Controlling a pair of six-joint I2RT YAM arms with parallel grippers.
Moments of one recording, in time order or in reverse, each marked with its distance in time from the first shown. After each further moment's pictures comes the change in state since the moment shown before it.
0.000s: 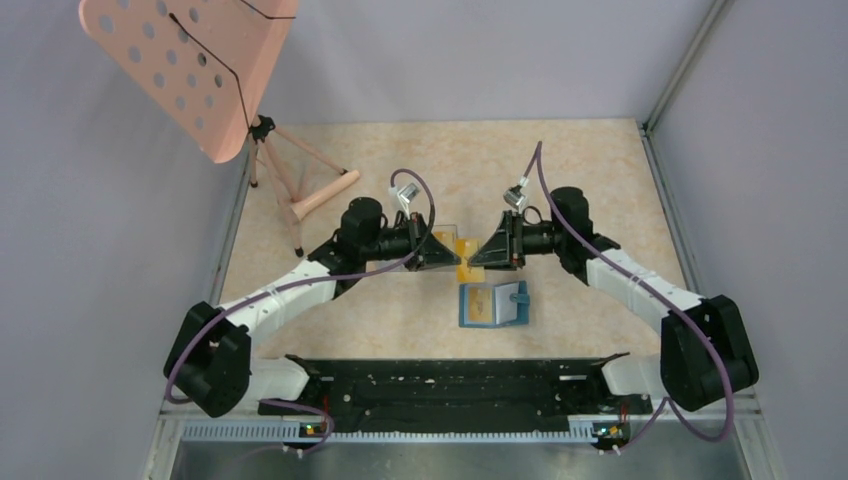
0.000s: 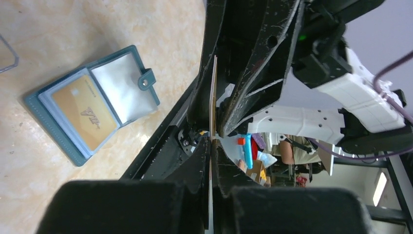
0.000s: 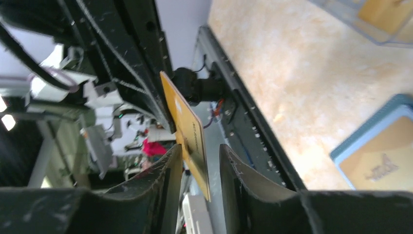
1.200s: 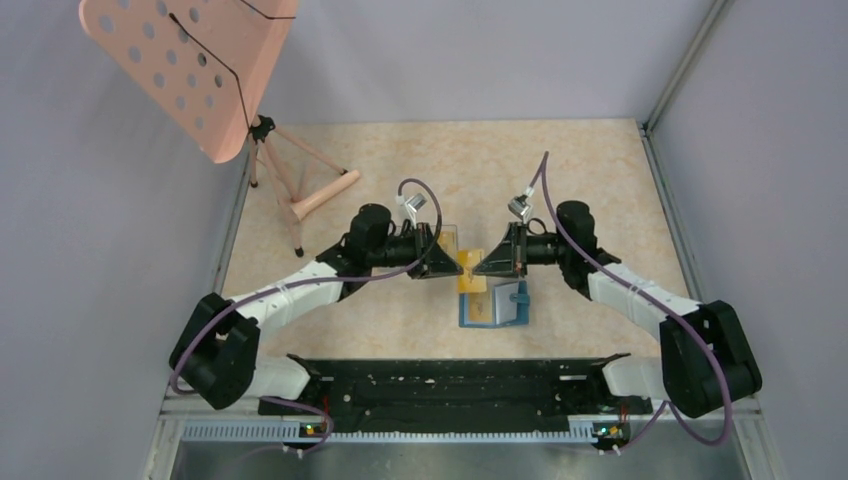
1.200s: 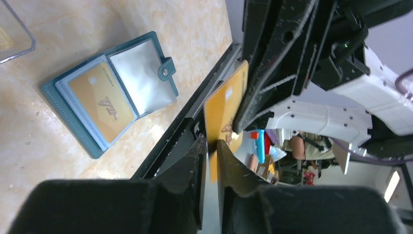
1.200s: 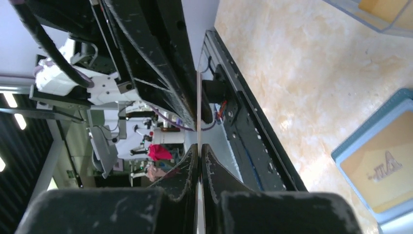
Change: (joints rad) left arm -0.037 0.037 -0.029 -0.016 -0.030 0.060; right arm -0.011 -0.036 -0.115 0.133 0.024 0.058
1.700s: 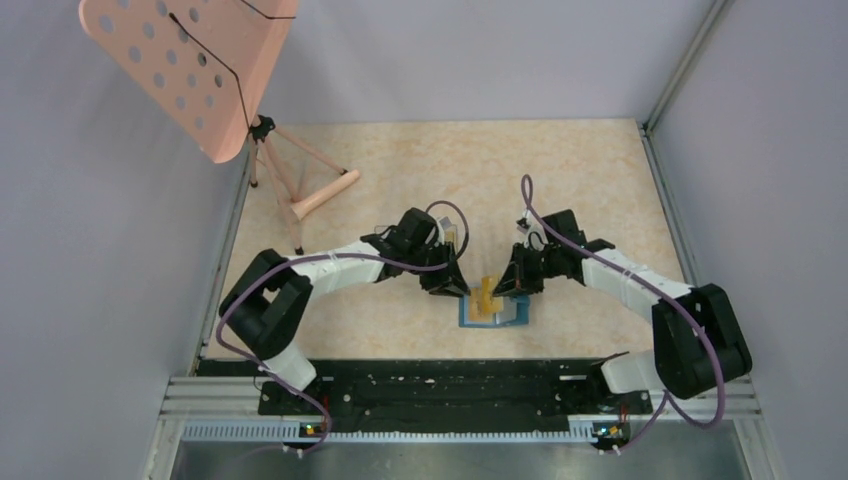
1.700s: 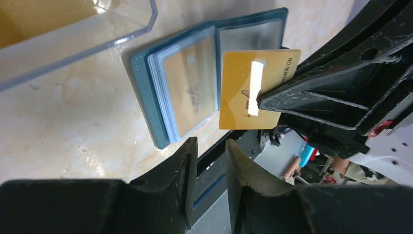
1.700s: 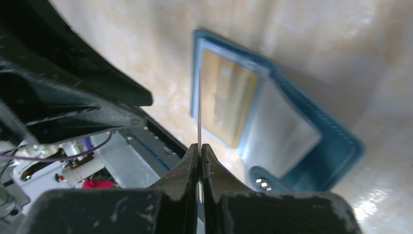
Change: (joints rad) left arm -0.087 0.286 0.176 -0.353 -0.183 0.099; right arm -0.002 0.063 0.113 -0.698 0.406 -0.461
